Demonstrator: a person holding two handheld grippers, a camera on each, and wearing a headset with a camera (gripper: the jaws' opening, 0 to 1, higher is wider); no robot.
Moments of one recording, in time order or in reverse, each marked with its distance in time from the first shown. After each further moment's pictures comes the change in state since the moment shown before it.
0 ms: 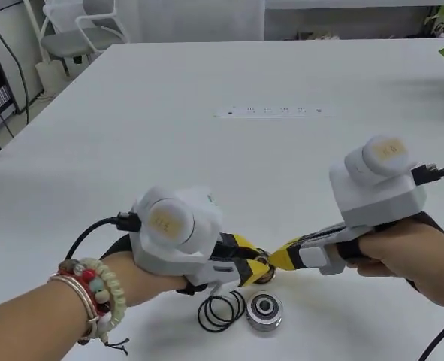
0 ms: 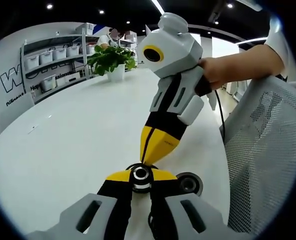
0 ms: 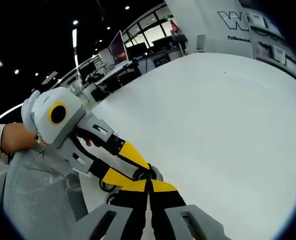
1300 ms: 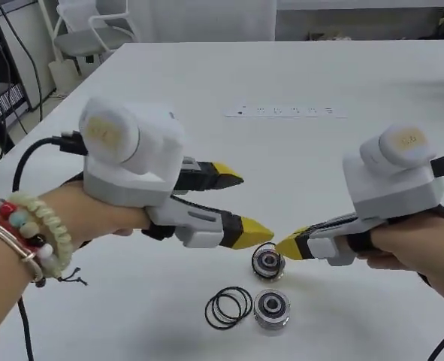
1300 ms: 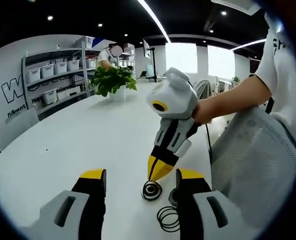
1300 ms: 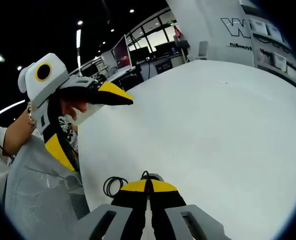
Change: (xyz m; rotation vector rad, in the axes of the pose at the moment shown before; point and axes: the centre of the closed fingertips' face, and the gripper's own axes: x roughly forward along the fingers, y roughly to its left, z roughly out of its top) left arm -0.074 0.012 0.068 0.048 -0.098 -0.023; right arm -0.008 0.010 0.016 -0.043 -0.042 -0.003
